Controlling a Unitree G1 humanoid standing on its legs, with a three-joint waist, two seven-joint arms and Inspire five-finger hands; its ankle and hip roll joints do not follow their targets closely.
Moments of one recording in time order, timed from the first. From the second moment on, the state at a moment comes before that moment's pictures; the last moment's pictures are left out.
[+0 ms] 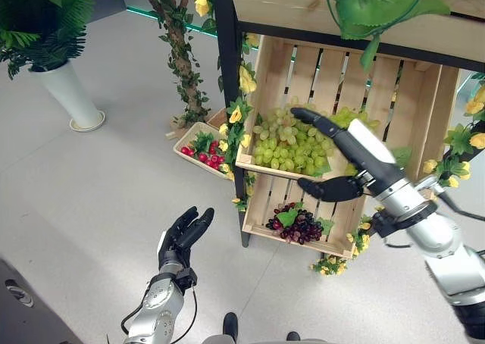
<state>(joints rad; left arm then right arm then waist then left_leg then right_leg) 0.12 0.35 -0.19 0.26 -0.66 -0.11 0.23 -0.10 -0.72 0.21 -0.40 -0.03 -0.13 0.16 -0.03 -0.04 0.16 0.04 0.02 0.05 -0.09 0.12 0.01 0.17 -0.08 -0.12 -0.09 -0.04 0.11</state>
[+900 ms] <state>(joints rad) 0.13 0.34 -0.23 0.23 -0.66 -0.11 0.23 -0.02 -0.46 0.46 -0.07 0.29 -0.15 0.21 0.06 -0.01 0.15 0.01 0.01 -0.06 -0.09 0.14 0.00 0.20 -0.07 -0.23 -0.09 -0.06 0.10</state>
